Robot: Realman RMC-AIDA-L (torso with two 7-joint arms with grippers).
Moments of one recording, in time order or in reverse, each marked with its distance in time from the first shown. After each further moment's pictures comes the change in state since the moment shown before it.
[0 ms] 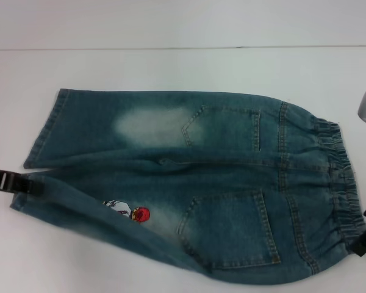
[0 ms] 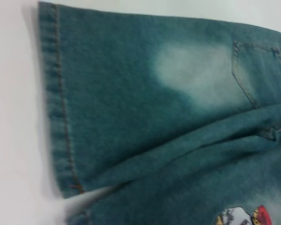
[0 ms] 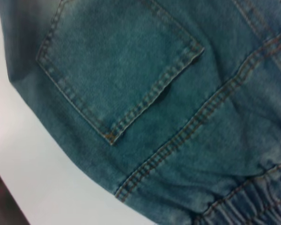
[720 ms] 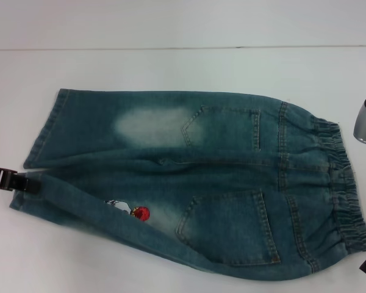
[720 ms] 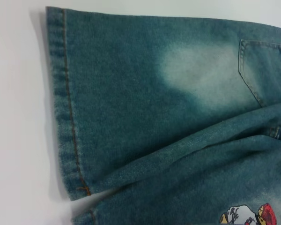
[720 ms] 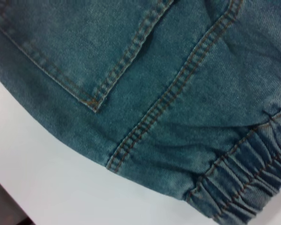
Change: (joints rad) left arm -0.011 0.014 0.010 -0.010 0.010 -0.007 0.000; right arm -0.039 0.003 -0.088 0.021 -0.037 0.008 0.145
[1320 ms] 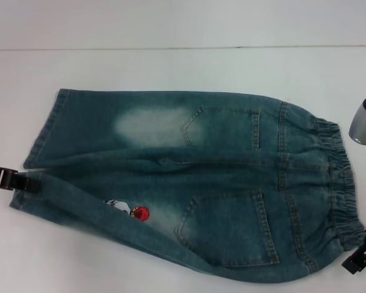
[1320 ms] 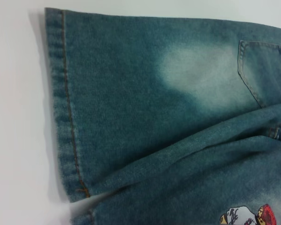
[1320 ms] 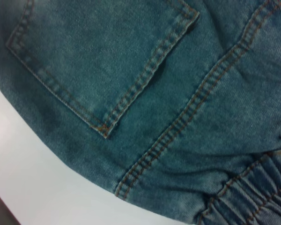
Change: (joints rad) left arm -0.002 -0.001 0.000 -0.001 0.000 -0.003 0.001; right arm -0.029 -0.001 0.002 0.028 0.081 0.072 -0.022
